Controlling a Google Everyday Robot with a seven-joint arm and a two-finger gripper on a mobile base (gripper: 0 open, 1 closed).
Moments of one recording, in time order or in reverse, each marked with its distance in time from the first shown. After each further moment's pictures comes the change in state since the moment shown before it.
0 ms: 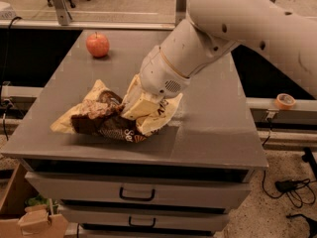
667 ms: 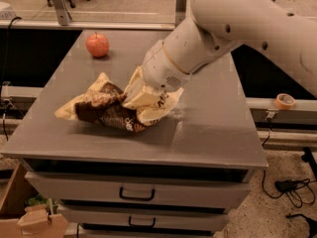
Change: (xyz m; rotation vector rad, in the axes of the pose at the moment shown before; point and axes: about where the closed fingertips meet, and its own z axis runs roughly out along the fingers) arm 0.006 -0.028 -0.004 0.091 -0.012 -0.037
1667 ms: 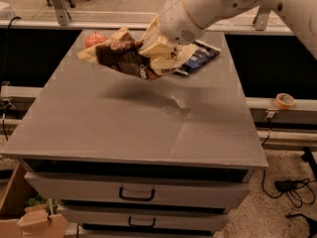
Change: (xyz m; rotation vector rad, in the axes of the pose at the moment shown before) arm 0.008 -0.112 -0.070 0.278 0.037 -0.090
